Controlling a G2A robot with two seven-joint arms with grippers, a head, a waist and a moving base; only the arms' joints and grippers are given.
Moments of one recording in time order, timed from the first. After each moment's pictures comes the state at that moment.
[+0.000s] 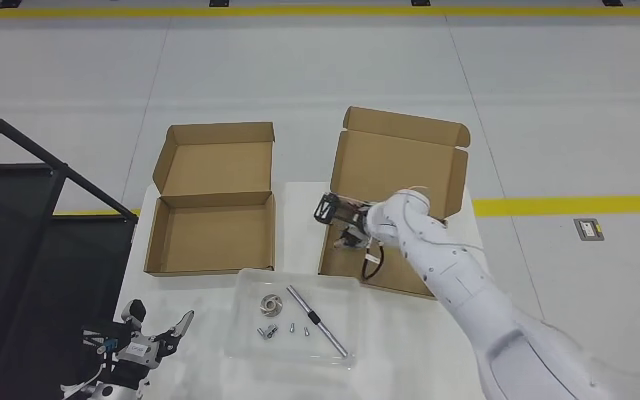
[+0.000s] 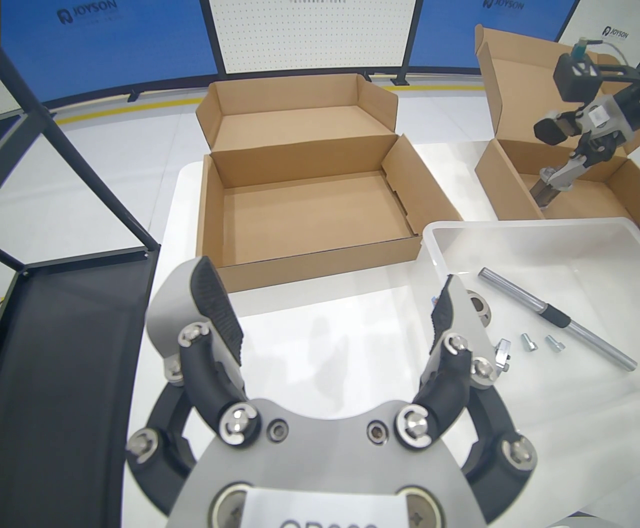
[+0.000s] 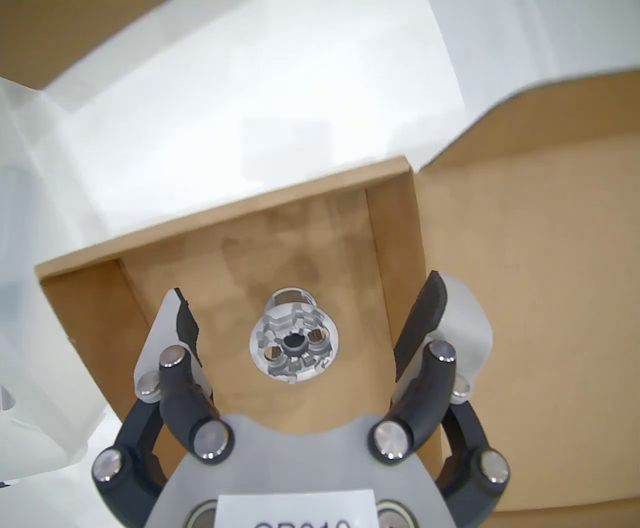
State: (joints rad) left arm 1.79 -1.15 -1.78 -1.82 1.19 -0.24 0.20; right arm -0.22 -1.52 0.67 -0.62 -1.28 -0.61 0.54
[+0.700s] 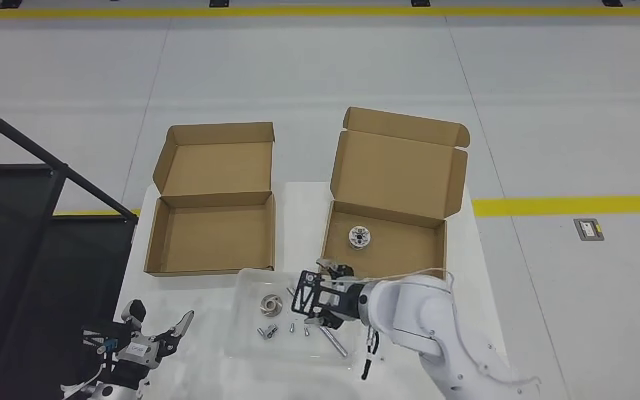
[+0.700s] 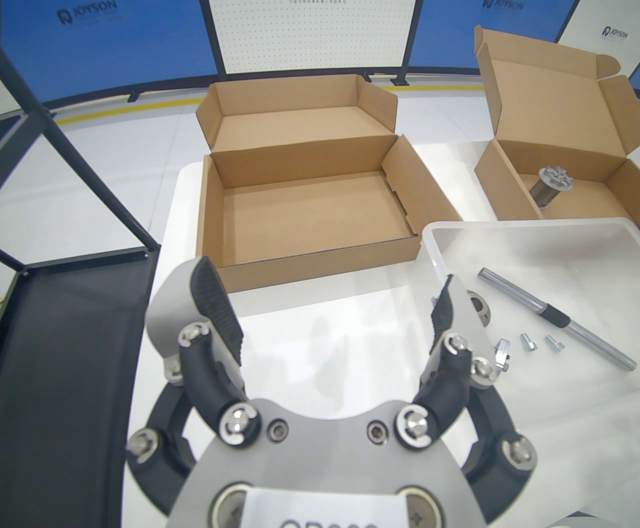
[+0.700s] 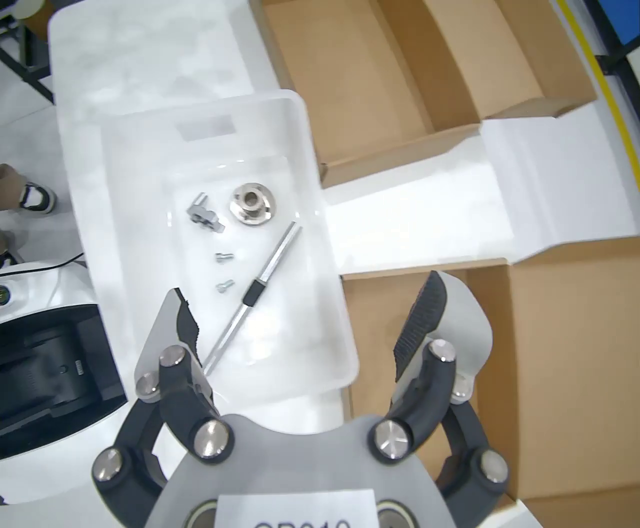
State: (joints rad) left arm 1.79 -1.15 -1.78 -1.82 1.19 -0.24 0.20; right arm -0.87 -1.32 0.93 -1.76 -1.26 -0.65 0.91
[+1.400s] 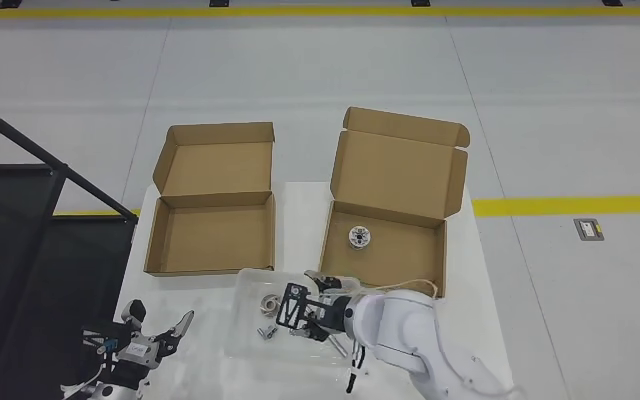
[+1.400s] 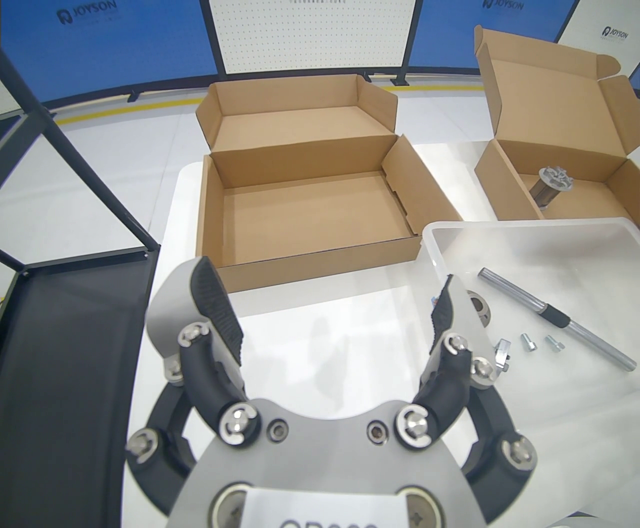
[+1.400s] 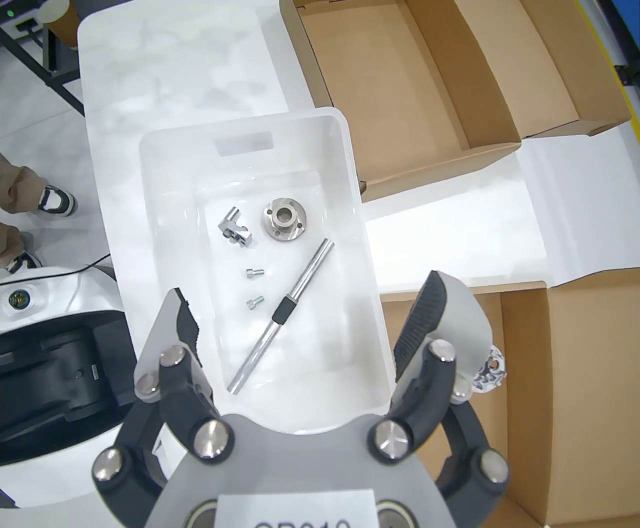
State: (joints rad) left arm 1.79 -1.15 -1.78 -1.82 1.19 -0.24 0.20; right arm -0.89 -1.34 0.84 -1.78 -1.32 -0.49 0.90
